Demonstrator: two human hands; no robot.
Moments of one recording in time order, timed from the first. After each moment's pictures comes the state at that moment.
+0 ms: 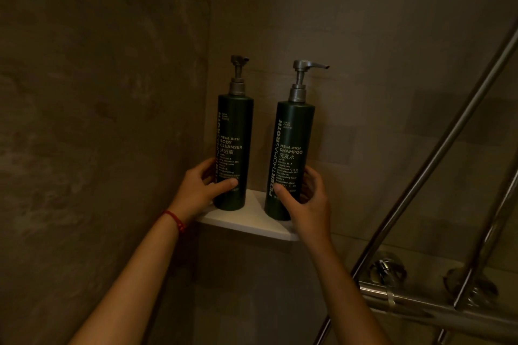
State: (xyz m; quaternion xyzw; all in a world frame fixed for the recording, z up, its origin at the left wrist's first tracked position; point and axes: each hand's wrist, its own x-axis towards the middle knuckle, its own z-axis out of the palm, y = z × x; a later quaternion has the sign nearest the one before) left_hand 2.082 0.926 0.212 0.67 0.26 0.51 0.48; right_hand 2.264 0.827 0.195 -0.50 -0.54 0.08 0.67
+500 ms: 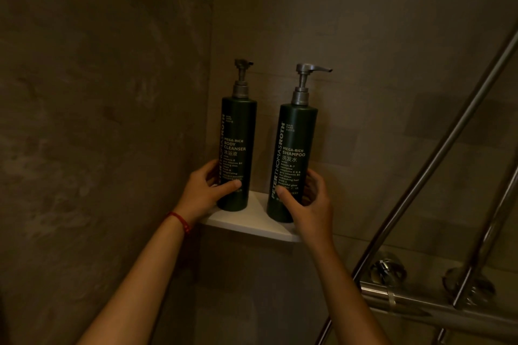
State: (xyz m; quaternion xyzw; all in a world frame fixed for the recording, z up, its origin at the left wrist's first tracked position) left_hand 2.084 0.921 0.215 0.67 0.25 0.52 0.48; right_hand 2.261 0.824 0.195 -0.51 -0.52 0.08 0.68
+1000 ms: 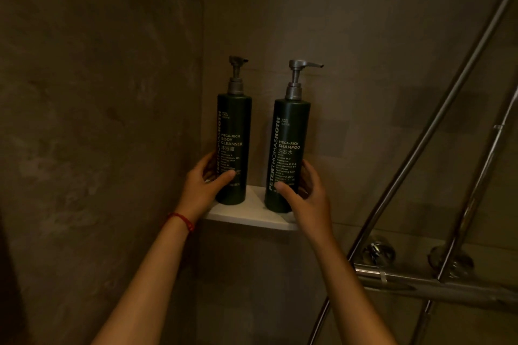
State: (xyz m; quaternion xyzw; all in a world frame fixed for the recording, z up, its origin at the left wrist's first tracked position) left_hand 2.084 0.918 0.212 0.66 0.24 0.54 0.47; right_hand 2.254 0.809 0.198 -0.51 -0.53 0.12 0.67
